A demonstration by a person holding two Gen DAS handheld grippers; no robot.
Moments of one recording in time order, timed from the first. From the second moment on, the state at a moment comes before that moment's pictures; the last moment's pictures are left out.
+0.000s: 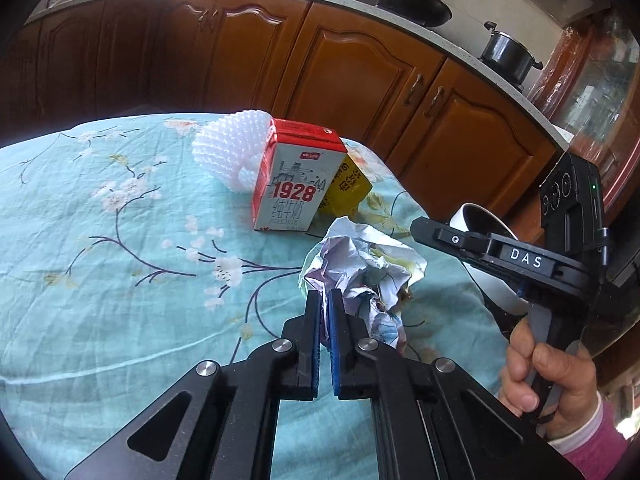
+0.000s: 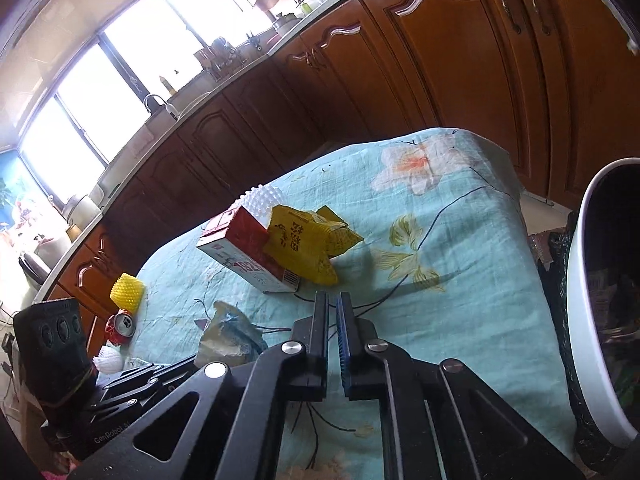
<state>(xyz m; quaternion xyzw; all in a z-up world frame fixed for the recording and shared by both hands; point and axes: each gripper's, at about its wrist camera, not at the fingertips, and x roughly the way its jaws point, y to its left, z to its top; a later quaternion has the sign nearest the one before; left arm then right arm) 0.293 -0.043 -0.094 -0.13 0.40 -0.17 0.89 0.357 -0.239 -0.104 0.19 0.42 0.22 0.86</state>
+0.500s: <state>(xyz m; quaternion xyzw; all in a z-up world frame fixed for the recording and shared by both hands) 0.261 0.009 -0.083 -0.16 0.40 -0.12 0.90 0.412 -0.166 -0.104 0.00 0.41 0.27 0.87</state>
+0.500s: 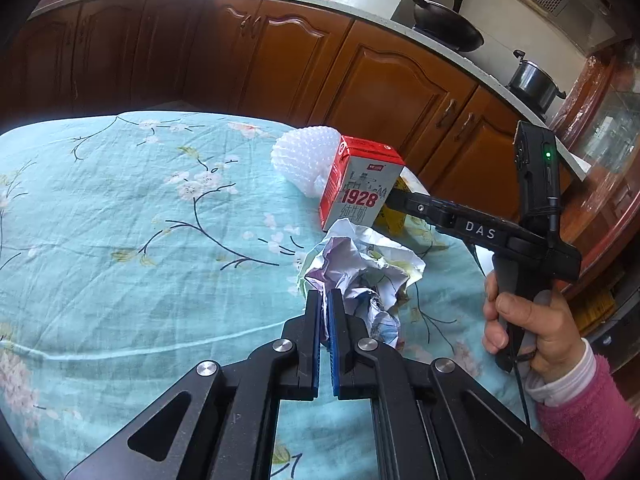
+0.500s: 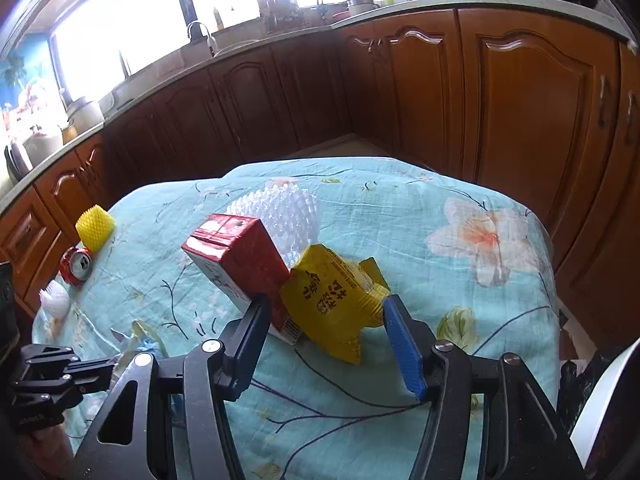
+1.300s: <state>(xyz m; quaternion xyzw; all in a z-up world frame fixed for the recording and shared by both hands) 0.246 0.045 -0.079 -0.18 0.38 -0.10 0.90 0.391 -0.126 -0.098 0.05 0.40 0.28 0.87</state>
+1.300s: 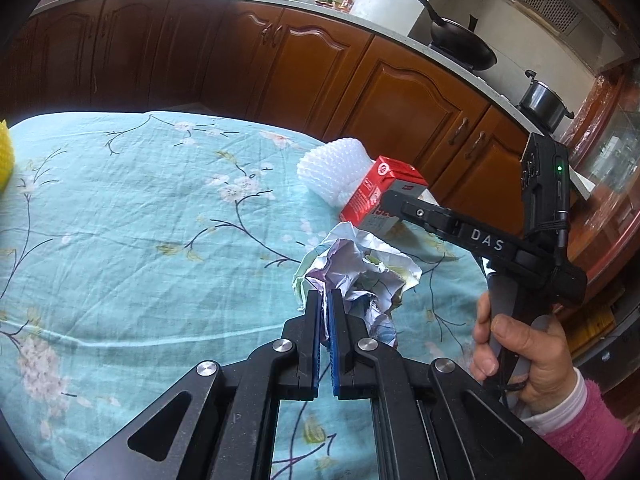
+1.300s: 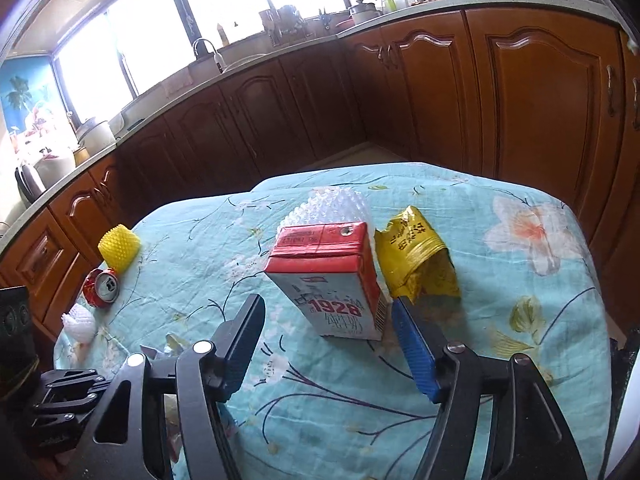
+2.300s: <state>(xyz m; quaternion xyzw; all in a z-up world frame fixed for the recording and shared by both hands) 0.261 -0.060 -0.055 -0.14 0.38 -0.21 0.89 0.271 -0.282 -0.068 0.15 0.35 0.17 0.91</state>
